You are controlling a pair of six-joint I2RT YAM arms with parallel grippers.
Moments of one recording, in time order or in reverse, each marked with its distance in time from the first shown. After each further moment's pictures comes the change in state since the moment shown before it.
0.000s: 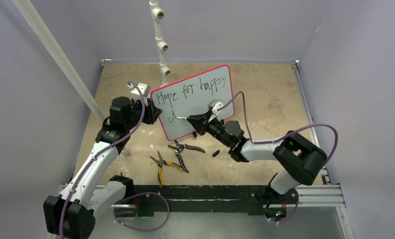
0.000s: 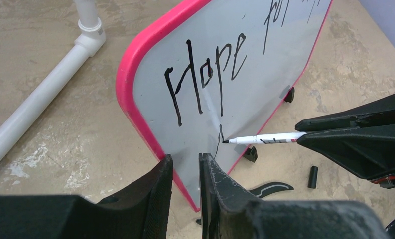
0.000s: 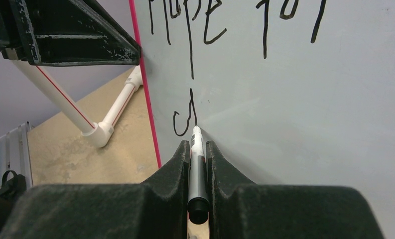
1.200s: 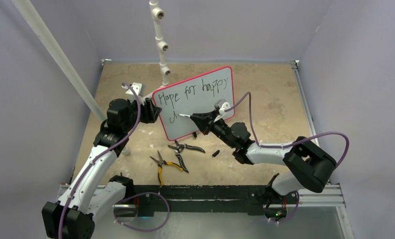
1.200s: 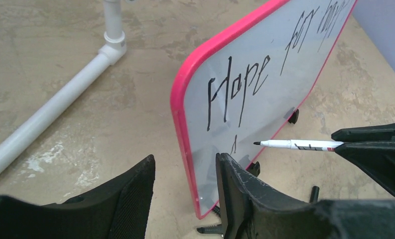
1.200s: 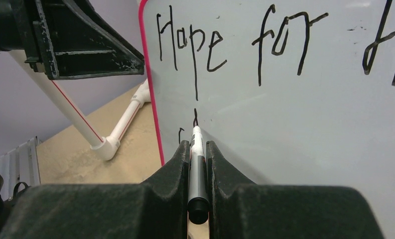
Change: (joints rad) left arm 0.000 -0.072 -0.013 0.013 -0.097 -0.047; right arm 0.000 -0.114 -0.043 -0.001 0.020 0.000
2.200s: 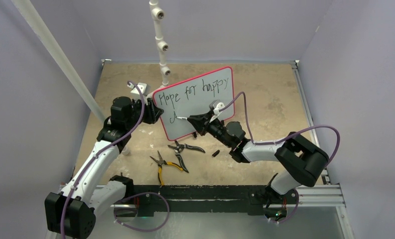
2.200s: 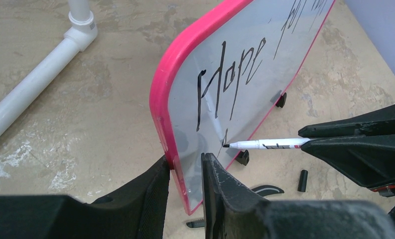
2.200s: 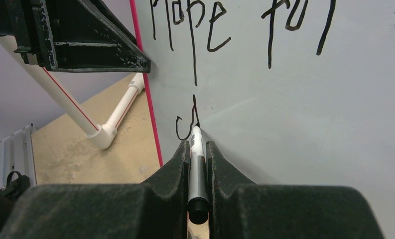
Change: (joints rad) left arm 0.003 0.095 0.000 0.021 0.114 -0.010; right arm 0.001 0.094 0.029 0.011 -0.023 0.000
